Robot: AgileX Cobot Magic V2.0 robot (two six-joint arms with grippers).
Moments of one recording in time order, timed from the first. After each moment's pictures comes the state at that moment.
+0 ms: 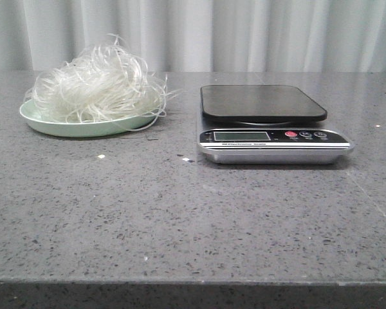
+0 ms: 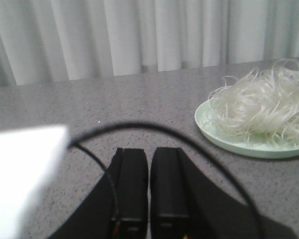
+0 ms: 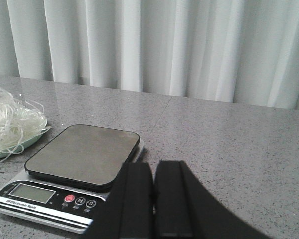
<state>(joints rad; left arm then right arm) -0.04 0.12 -0.18 -0.05 0.21 0.14 0.17 0.20 -0.27 0.37 0.15 -0.33</state>
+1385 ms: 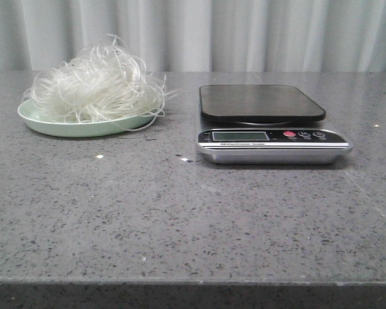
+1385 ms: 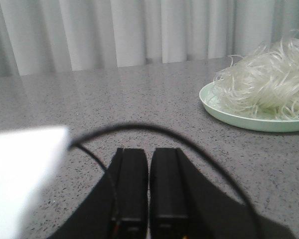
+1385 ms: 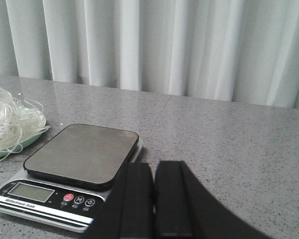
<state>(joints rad) -0.04 0.00 0.00 -0.06 0.11 0.14 0.17 0.20 -0.27 0.37 0.15 -0.33</state>
